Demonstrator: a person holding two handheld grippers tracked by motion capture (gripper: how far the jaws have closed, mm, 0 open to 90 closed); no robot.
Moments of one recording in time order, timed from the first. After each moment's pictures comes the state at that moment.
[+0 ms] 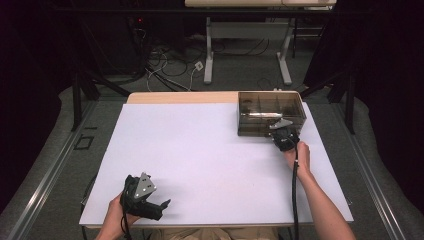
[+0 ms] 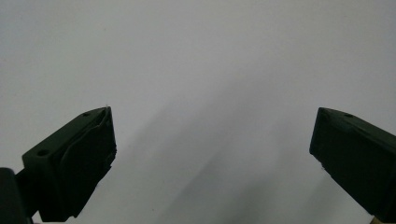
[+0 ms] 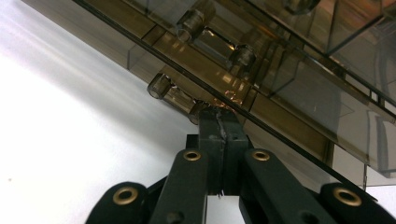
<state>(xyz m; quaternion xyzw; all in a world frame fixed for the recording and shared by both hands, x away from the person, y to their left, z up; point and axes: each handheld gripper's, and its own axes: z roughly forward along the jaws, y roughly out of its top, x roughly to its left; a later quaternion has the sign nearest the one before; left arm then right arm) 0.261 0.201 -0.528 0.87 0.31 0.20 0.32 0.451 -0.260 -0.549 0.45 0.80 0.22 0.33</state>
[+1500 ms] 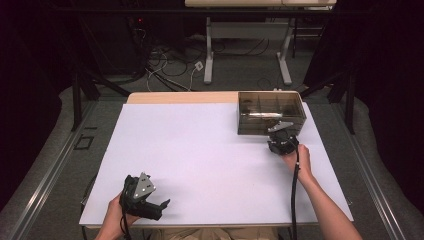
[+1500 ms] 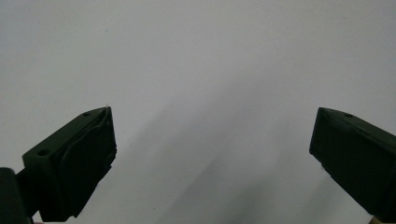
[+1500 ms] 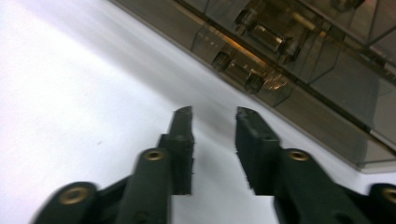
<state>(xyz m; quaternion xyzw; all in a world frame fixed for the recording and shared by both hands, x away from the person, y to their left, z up) 0.261 0.202 -0.526 0.87 0.31 0.20 0.32 0.430 -0.253 -0.537 0.45 0.82 0.24 0.27</state>
